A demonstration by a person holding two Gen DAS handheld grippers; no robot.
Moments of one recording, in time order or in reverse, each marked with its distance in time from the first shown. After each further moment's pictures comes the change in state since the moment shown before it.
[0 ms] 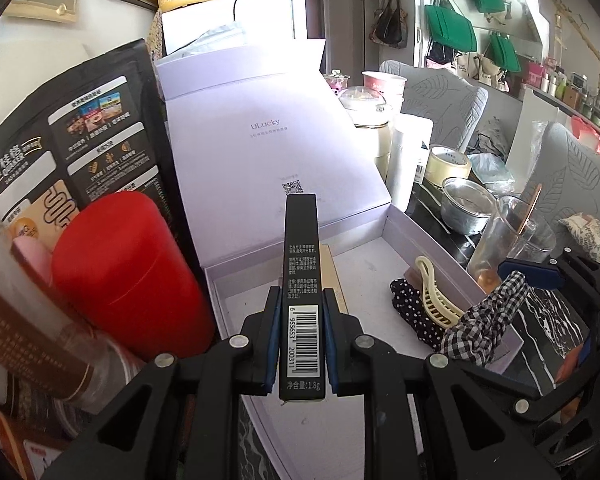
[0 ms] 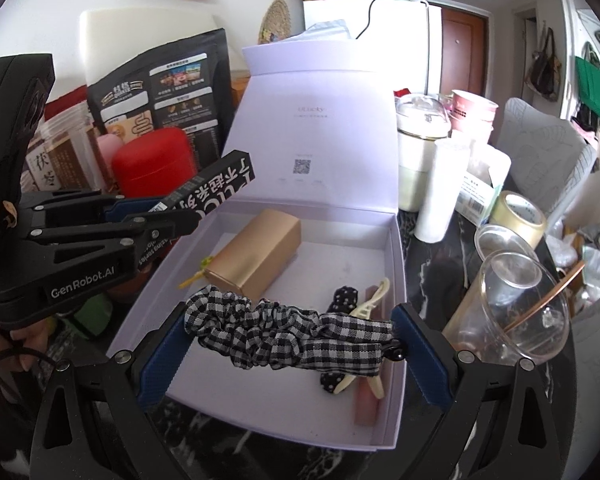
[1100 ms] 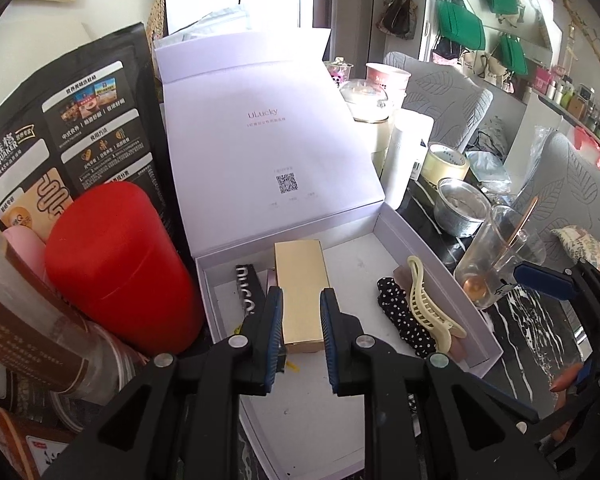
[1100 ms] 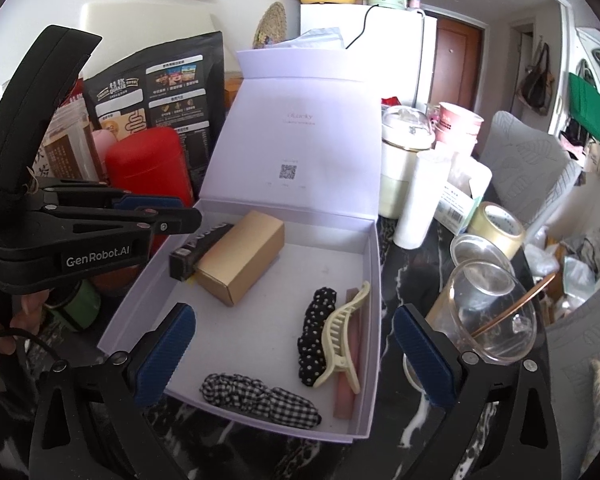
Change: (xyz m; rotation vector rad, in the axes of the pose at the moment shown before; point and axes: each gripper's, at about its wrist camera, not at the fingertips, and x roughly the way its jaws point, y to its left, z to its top) left arm -0.007 0.000 0.011 -0.060 0.067 -0.026; right arm -0.022 0.007 0.001 -0.040 -0.012 -0.076
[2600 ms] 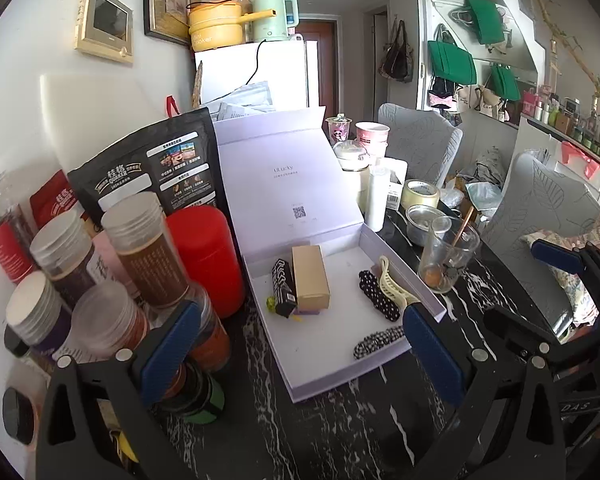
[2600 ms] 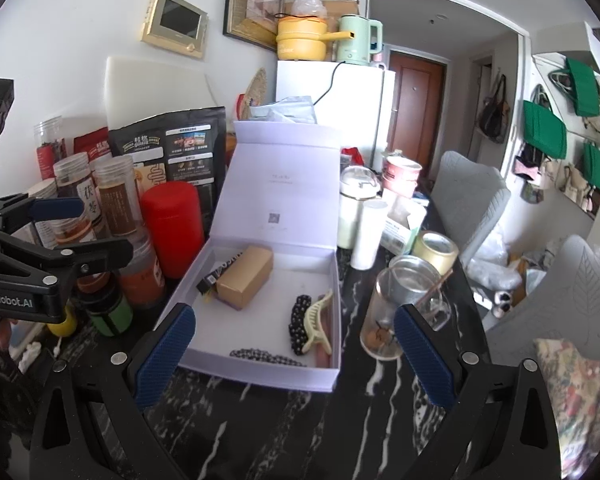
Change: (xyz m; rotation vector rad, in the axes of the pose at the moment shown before) left arm -0.145 -0.017 -0.056 0.020 -0.179 0.066; right arm -0.129 0.028 -0.026 0.030 -0.150 -0.117
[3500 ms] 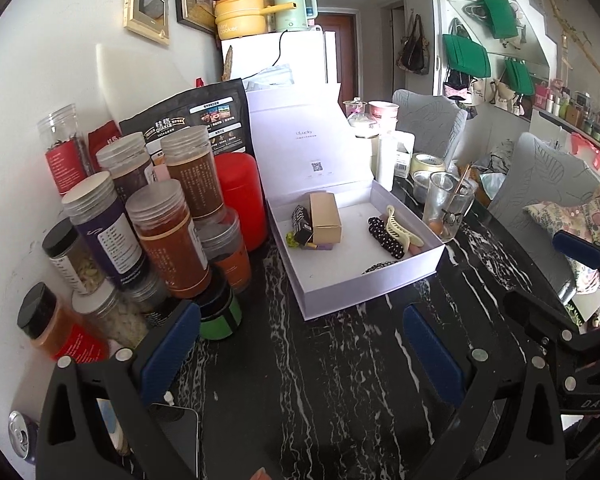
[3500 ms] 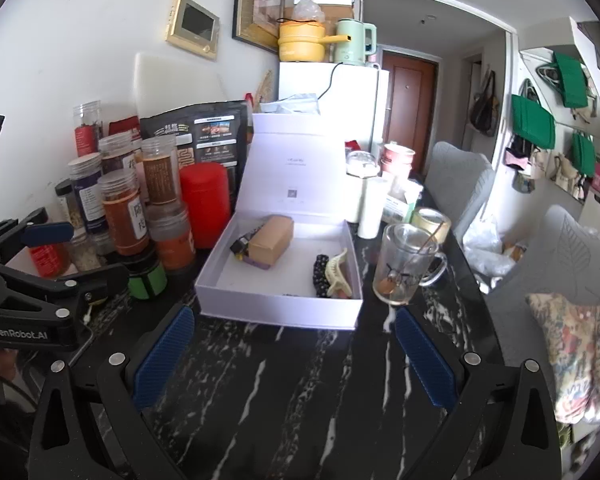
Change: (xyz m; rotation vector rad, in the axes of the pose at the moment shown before) left arm -0.057 -0.003 -0.079 -0.030 0.025 0.078; right arm -0.063 0.040 -0.053 0.026 -0.003 -0.013
